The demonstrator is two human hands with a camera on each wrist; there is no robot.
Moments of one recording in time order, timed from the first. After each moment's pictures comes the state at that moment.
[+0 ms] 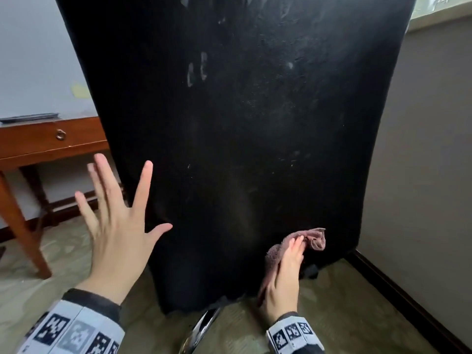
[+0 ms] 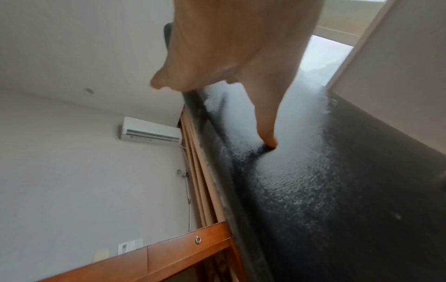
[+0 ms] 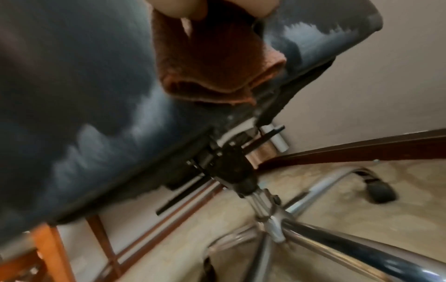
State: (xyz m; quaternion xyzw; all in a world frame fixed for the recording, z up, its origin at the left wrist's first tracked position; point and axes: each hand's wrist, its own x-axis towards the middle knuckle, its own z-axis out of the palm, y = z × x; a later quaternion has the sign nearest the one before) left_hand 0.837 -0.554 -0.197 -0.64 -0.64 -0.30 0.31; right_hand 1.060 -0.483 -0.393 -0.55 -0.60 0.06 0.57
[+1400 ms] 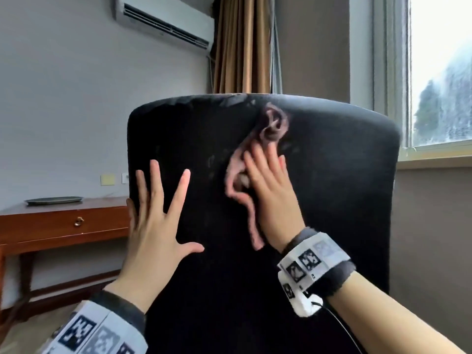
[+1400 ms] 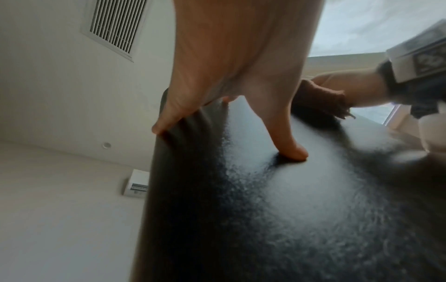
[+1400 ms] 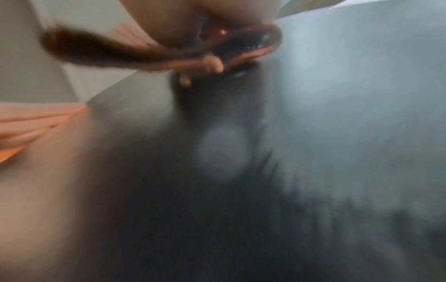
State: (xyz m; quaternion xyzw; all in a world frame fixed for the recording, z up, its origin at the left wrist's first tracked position) left_hand 0.847 -0.516 -0.038 -0.65 -0.57 -0.40 0.31; right_hand 1.048 -0.447 -0.003 -0.24 -0.72 -0.35 0.54
